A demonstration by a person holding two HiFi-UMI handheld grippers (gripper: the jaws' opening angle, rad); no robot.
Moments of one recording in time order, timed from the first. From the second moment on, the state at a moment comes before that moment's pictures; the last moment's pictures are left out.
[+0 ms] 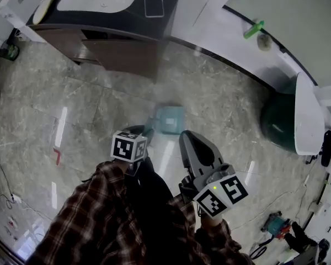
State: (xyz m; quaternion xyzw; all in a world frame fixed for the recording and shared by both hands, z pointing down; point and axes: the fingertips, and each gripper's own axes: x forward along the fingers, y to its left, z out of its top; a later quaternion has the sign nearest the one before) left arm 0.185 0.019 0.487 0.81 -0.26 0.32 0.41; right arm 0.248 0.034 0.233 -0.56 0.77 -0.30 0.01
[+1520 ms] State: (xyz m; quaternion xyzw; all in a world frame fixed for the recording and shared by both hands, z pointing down) left arm 0.217 0.021 0.487 0.82 -0.18 0.39 0.38; right arm 0.268 0.067 0.241 -0.64 0.70 -0.32 0.05
